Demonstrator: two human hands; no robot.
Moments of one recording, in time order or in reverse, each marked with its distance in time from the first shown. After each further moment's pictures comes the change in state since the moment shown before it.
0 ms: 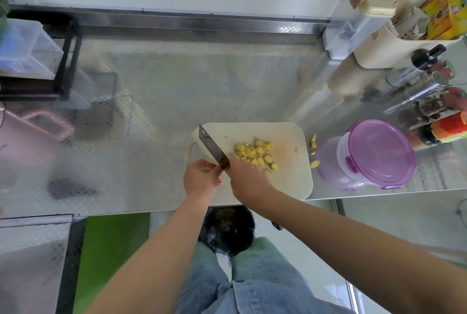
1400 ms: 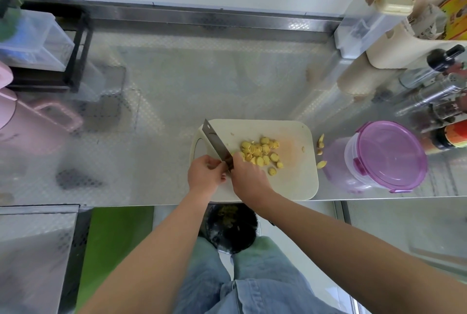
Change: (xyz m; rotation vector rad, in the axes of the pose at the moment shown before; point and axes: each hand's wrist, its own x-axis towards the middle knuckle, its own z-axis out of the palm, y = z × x) left_hand 0.008 -0.010 -0.003 -0.029 -0.063 0.052; right_hand 0.007 0.003 0.021 0.055 0.034 0.014
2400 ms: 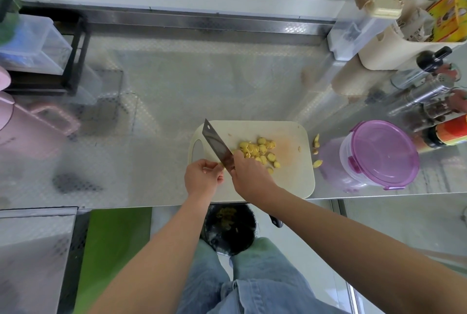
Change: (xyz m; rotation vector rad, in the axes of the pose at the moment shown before) left_hand -0.007 -0.003 0.003 -0.156 0.080 -0.022; right_hand -0.006 -0.001 -0.018 -0.021 -0.007 0.003
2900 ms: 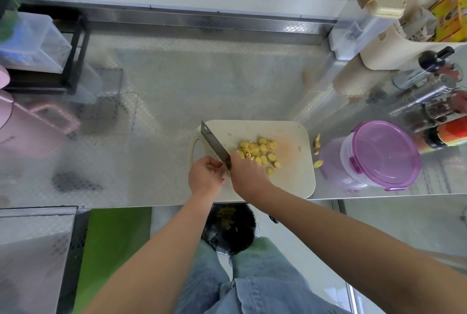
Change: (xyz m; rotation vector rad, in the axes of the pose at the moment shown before) left_hand 0.000 0.003 0.002 0.131 -0.033 0.033; right_hand 0.006 -0.001 0.004 -0.036 -0.031 -0.003
